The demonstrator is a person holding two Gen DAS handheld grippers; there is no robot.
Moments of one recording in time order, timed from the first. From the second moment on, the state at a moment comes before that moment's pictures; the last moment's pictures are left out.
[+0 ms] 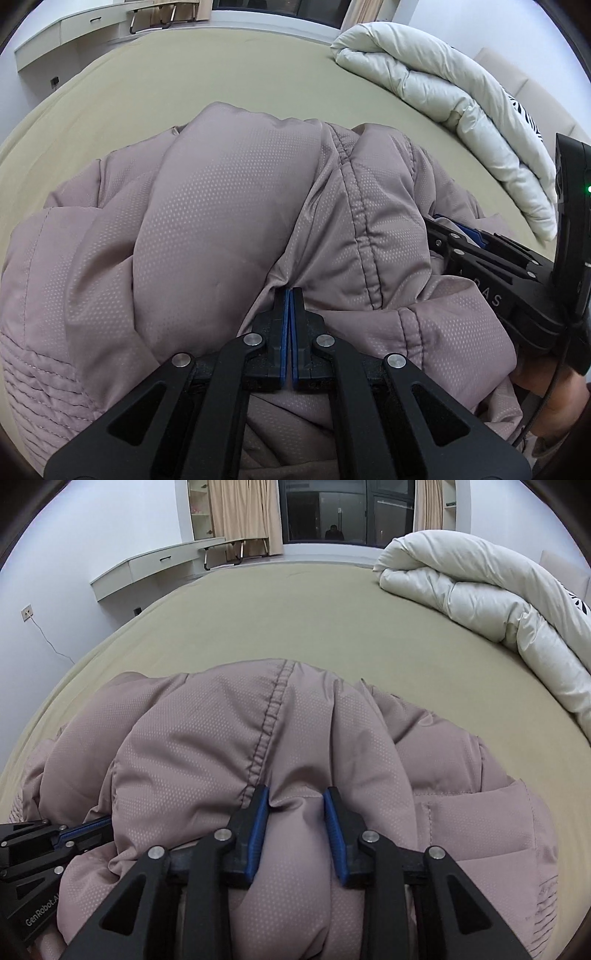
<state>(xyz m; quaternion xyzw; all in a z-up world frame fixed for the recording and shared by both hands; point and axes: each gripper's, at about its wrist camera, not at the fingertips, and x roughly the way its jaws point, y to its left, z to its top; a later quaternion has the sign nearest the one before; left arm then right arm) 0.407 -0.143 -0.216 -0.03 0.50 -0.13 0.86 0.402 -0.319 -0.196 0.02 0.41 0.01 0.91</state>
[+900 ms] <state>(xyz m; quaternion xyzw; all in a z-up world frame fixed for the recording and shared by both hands) 0.327 -0.038 -0.186 -0.08 0.47 -0.01 0.88 0.244 -0.309 -0.128 0.06 0.32 0.05 0.94</state>
